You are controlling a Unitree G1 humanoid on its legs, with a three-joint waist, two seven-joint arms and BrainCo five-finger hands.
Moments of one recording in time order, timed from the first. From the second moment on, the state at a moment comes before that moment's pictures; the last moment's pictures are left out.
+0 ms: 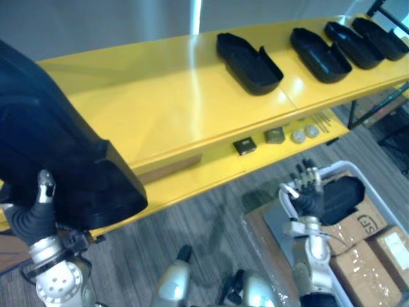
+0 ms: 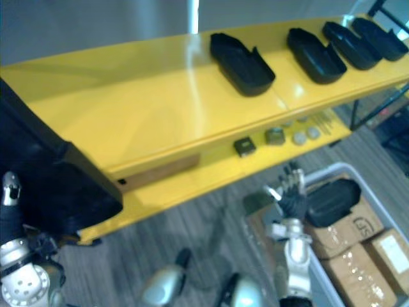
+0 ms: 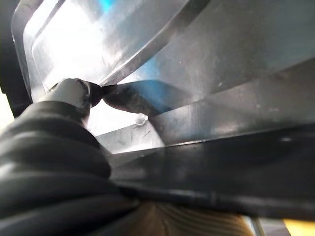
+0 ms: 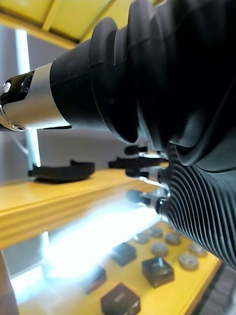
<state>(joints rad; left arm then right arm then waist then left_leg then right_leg) 0.25 0.12 0.38 -0.42 -0.10 -0.38 0.30 0.06 -0.10 -0.15 0.08 0.38 -0.39 0.02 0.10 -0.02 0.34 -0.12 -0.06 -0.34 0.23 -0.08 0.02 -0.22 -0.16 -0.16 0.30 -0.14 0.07</state>
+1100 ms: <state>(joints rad) -0.13 0.23 -0.03 -0.23 -0.02 0.02 0.12 0.16 -0.14 -0.38 -0.42 0.13 -0.38 -0.50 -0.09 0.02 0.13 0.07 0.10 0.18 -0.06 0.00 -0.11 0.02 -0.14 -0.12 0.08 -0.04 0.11</state>
